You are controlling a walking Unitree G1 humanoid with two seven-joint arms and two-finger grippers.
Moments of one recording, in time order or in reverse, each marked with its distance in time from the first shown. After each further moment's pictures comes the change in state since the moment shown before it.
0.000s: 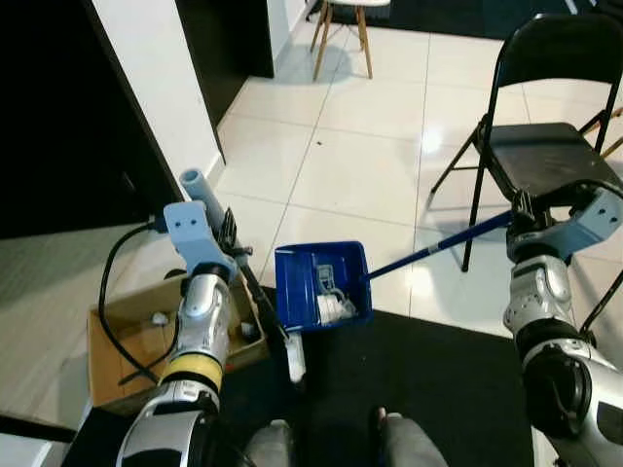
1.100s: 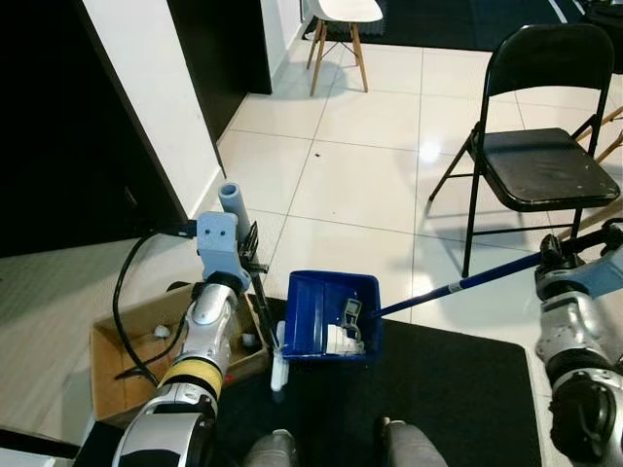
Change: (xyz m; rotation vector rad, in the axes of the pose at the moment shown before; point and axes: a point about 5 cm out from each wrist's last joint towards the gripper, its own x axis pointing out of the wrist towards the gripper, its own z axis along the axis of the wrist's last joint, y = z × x) left arm -0.008 -0.013 -0.013 0.120 0.046 -0.215; right arm -0.020 -0.062 -0.003 0.010 0.124 -0.178
